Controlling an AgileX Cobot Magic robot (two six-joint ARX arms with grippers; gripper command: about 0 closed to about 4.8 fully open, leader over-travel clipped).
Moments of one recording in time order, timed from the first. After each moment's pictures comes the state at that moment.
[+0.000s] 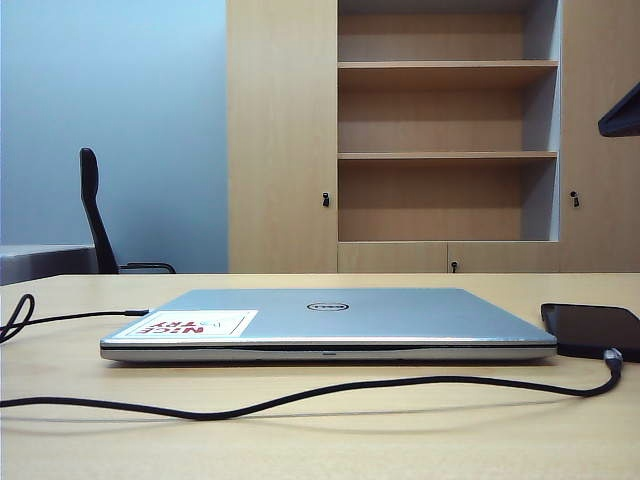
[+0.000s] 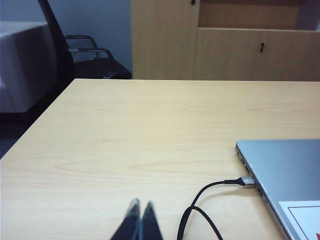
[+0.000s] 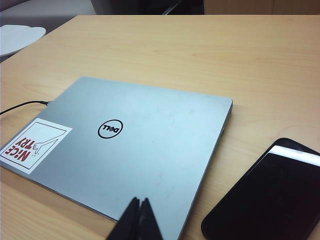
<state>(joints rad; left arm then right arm) 0.07 0.01 0.01 0.01 0.11 0.00 0.23 0.50 0.33 -0.10 -0.26 0.08</state>
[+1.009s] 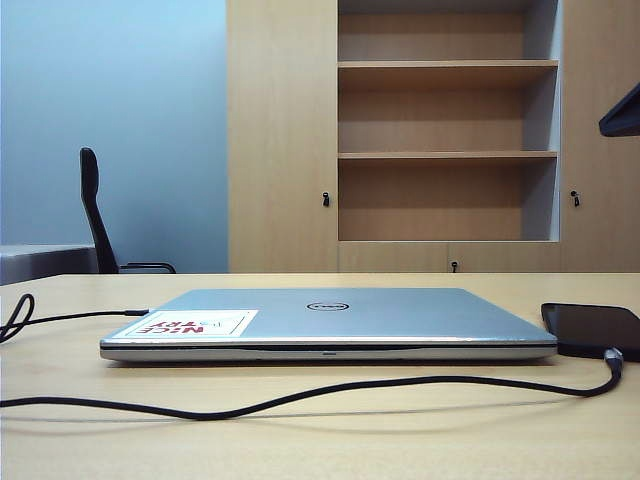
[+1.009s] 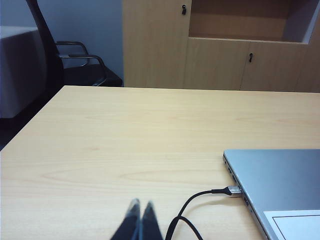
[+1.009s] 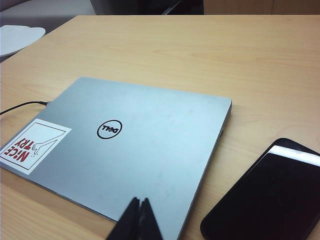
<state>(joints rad) 0.05 0.01 0.00 0.04 0.12 -0.04 0.23 0.50 0.33 -0.10 -0.26 0.08</state>
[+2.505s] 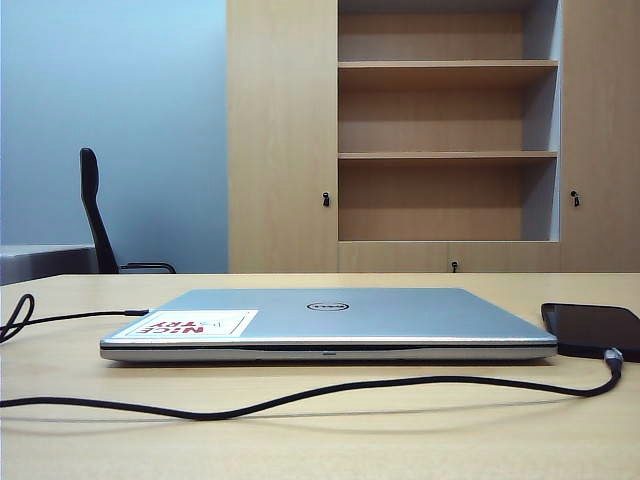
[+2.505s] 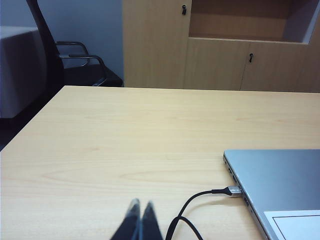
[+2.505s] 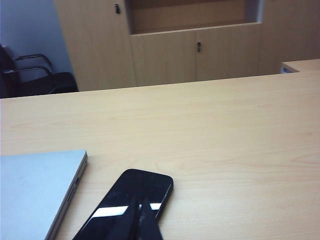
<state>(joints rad) 0.05 0.01 0.00 0.04 0.12 -0.04 0.02 0.00 0.01 0.02 0.05 0.08</state>
